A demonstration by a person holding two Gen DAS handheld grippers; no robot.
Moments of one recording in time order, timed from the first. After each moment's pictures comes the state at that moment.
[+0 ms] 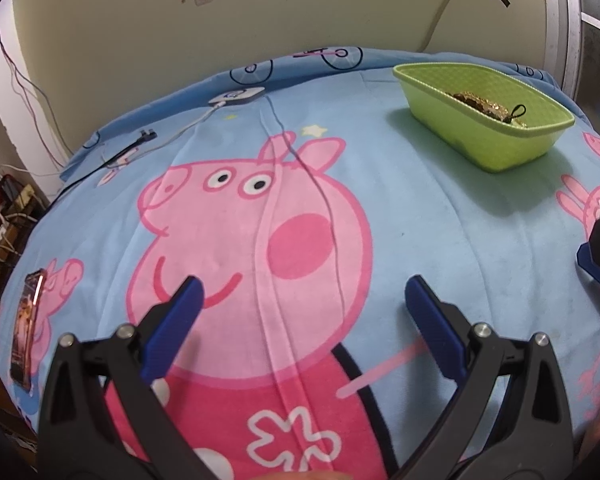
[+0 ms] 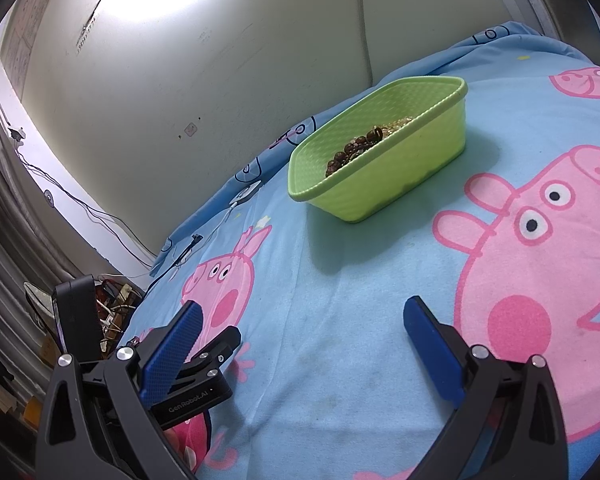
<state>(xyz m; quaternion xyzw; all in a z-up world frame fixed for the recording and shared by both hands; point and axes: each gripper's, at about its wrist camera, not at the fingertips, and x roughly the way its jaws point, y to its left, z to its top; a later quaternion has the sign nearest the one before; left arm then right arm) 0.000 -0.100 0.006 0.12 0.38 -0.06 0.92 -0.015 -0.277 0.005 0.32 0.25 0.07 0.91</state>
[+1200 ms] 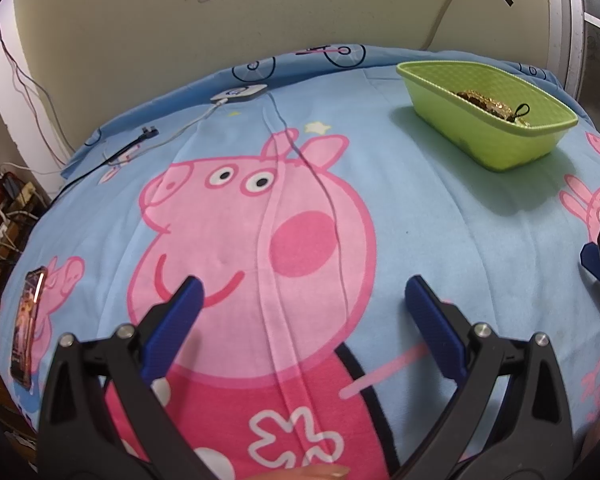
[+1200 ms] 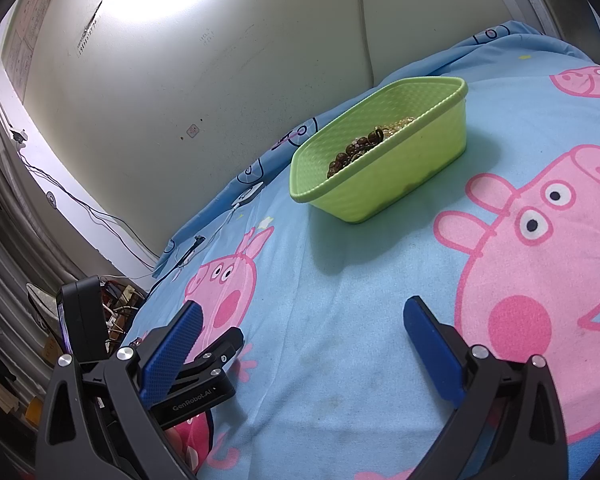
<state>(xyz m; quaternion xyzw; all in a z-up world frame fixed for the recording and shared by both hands) 0.000 -0.098 0.004 0.12 0.38 -0.06 0.92 -0.016 -0.276 0.004 0.32 0.25 0.07 0.91</state>
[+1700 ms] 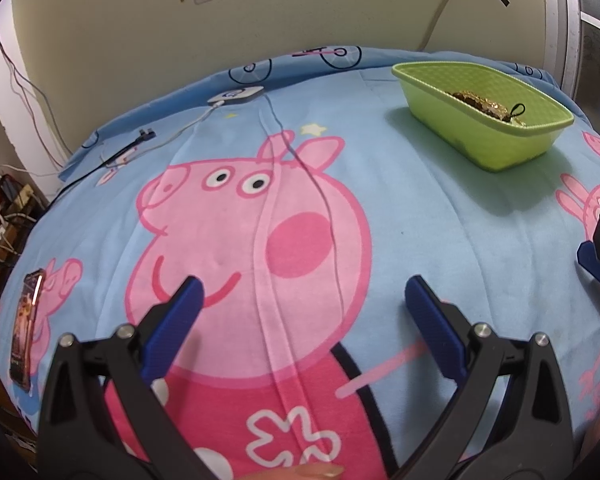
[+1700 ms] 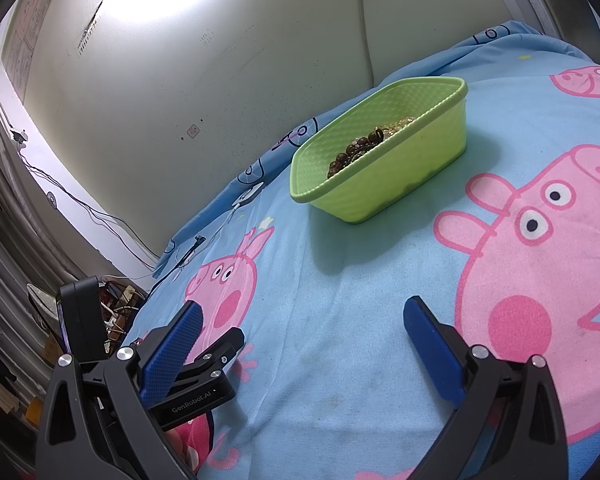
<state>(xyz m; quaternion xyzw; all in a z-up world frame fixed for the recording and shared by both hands) -0.002 -0.101 0.005 0.12 0.38 -0.06 0.92 -0.015 -0.276 0.005 0.32 0.25 0.07 0.91</state>
